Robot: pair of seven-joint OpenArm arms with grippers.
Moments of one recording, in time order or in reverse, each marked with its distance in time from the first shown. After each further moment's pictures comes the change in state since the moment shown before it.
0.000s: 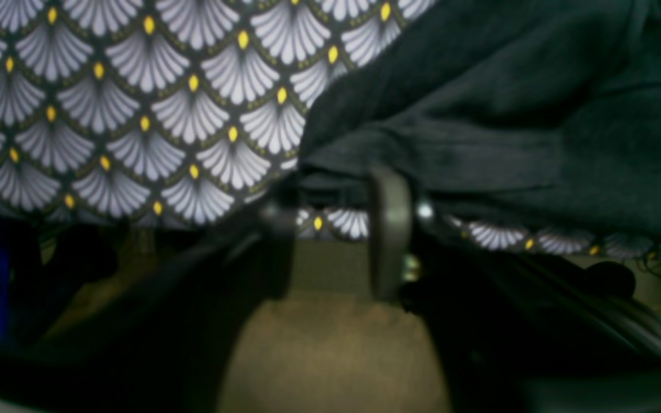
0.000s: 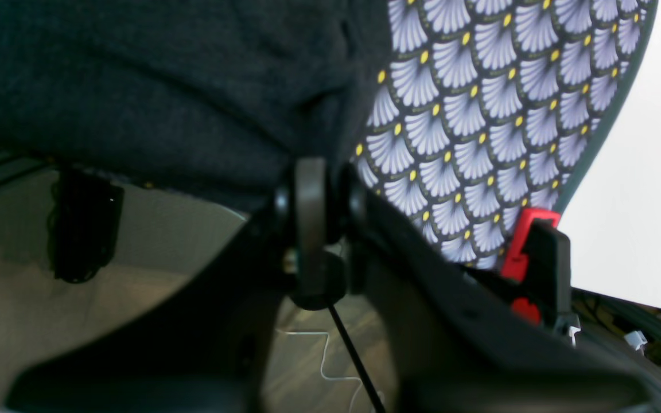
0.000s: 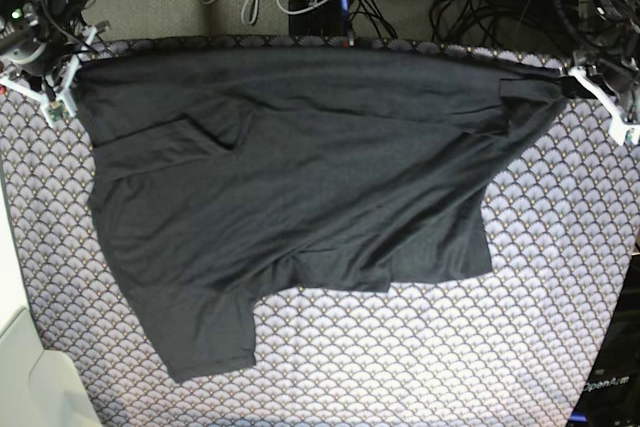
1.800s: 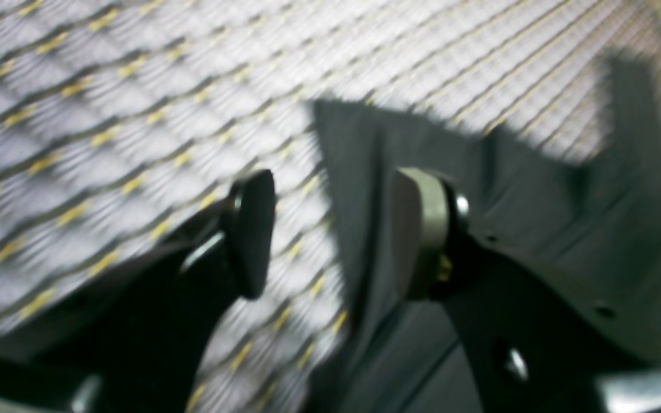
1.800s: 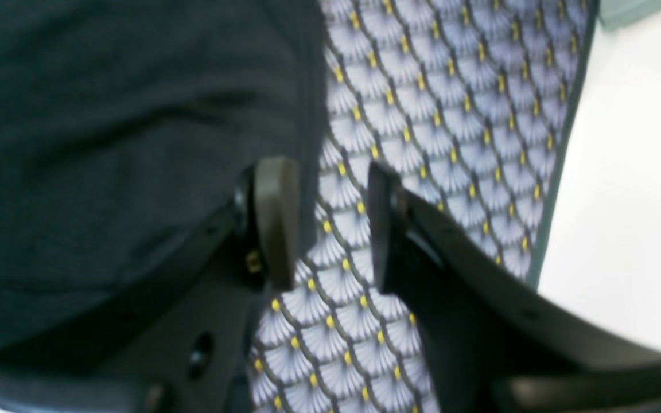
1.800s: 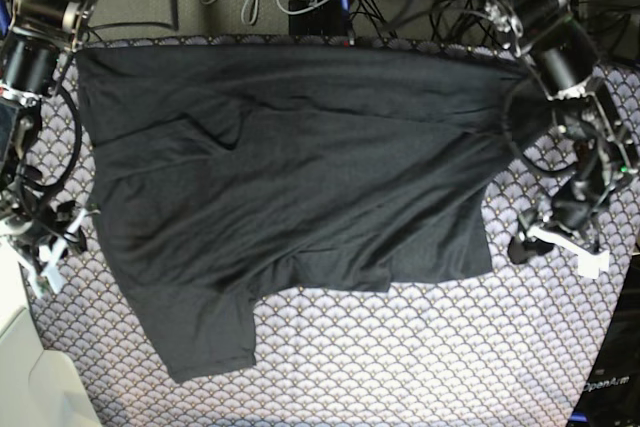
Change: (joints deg) left arm -28.2 4.8 11.0 -25.4 0.9 10.4 -26.4; right arm 43.5 6.9 -10.6 -36.1 -0.7 -0.3 10.0
